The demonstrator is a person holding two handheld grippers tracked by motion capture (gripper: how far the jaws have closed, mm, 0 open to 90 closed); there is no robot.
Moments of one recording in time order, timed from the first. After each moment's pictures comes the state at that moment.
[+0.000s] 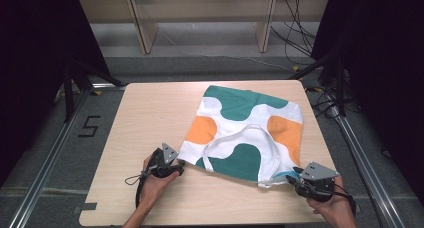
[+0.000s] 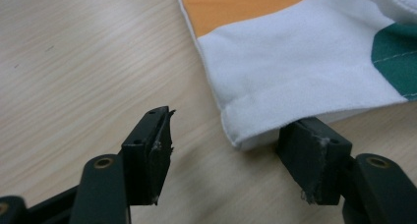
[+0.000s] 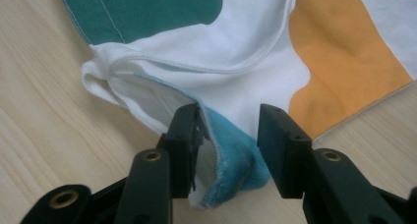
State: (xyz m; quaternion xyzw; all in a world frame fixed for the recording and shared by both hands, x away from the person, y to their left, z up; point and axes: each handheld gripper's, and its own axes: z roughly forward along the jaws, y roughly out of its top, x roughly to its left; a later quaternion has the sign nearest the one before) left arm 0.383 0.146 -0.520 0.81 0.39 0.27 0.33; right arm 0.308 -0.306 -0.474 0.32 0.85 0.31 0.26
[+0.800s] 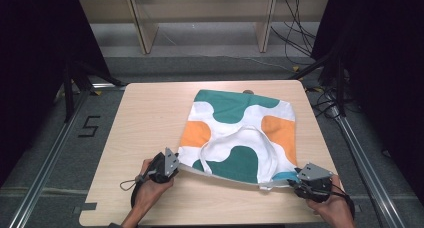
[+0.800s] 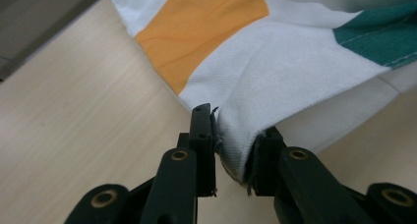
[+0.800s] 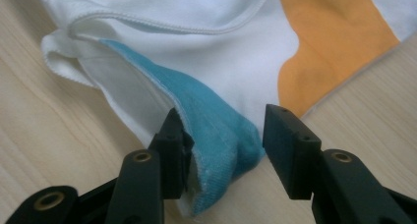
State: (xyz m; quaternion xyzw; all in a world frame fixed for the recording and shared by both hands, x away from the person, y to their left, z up) left arm 0.340 0.149 -0.501 0.84 0.30 0.30 0.33; right arm 0.312 -0.306 -0.484 0.31 0.87 0.27 0.27
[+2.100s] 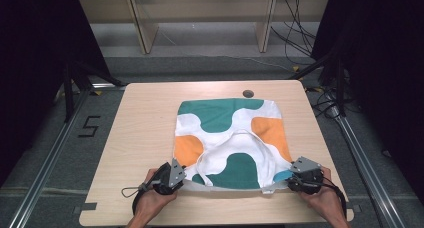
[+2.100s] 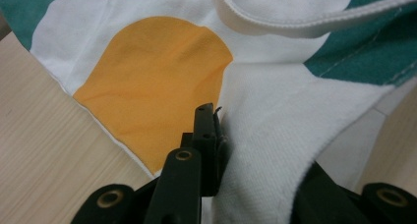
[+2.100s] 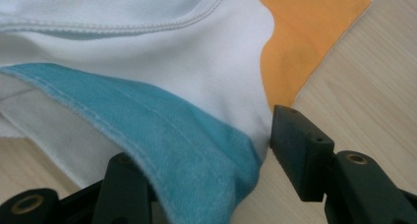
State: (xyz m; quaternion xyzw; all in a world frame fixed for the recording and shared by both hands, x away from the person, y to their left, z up) left arm 0.325 0.135 -0.497 0.86 0.26 0.27 0.33; right arm 0.337 -0.294 -0.496 0.33 0.87 0.24 0.27
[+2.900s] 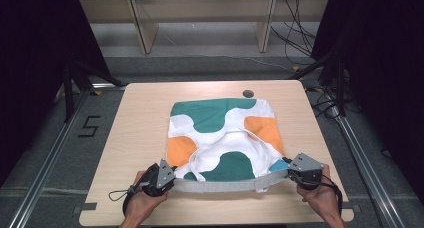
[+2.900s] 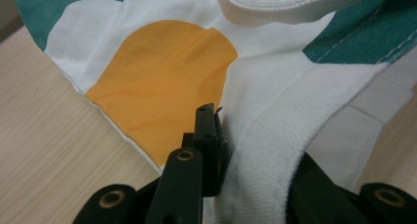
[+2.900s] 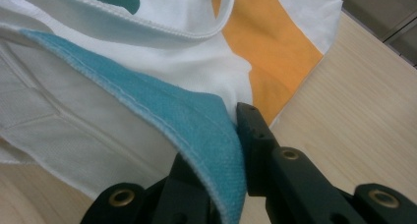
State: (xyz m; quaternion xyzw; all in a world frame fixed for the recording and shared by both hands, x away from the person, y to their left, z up) left arm 0.319 0.156 -0.491 0.86 0.28 0.28 0.34; right arm 0.334 -0.283 -0.473 0.29 0.85 0.31 0.32
